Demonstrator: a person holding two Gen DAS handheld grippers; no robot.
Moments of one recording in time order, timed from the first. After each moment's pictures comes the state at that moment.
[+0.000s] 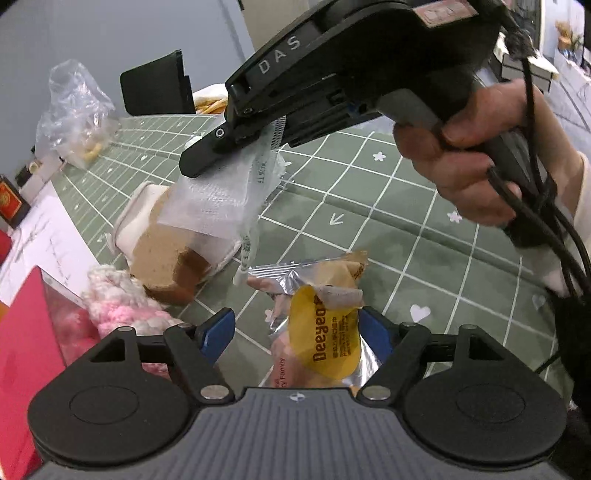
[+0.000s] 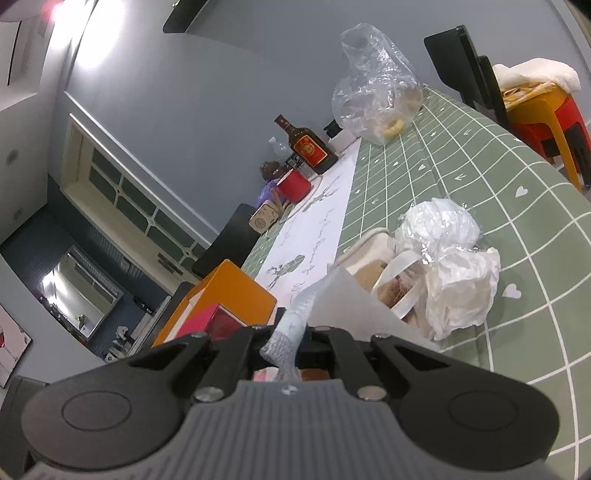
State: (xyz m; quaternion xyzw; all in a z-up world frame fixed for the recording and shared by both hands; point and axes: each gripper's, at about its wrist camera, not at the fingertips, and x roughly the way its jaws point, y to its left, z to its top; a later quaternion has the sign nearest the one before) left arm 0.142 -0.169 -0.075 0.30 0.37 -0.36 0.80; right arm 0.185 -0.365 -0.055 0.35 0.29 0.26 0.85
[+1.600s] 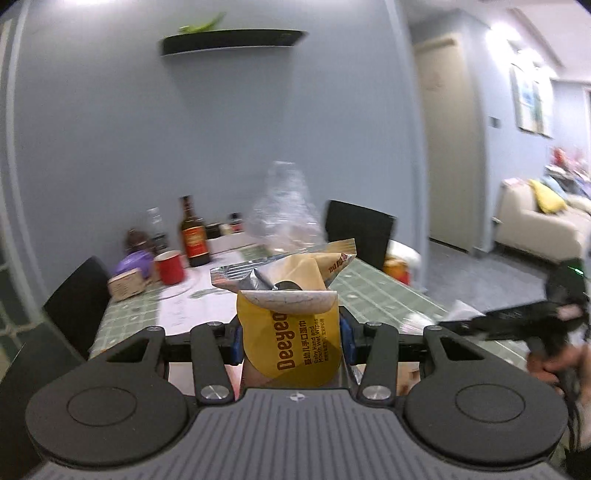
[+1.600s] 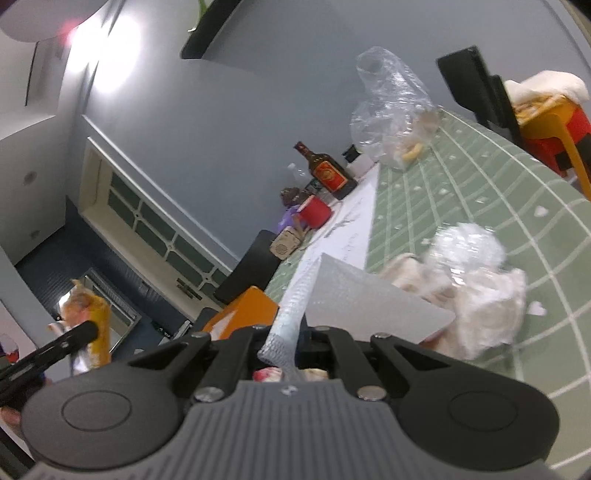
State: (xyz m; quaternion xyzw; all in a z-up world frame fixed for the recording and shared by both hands) left arm 0.130 -0.024 0.084 0.09 0.18 -0.15 0.97; right arm 0.180 -0.347 -0.030 0.37 0.24 0.28 0.85
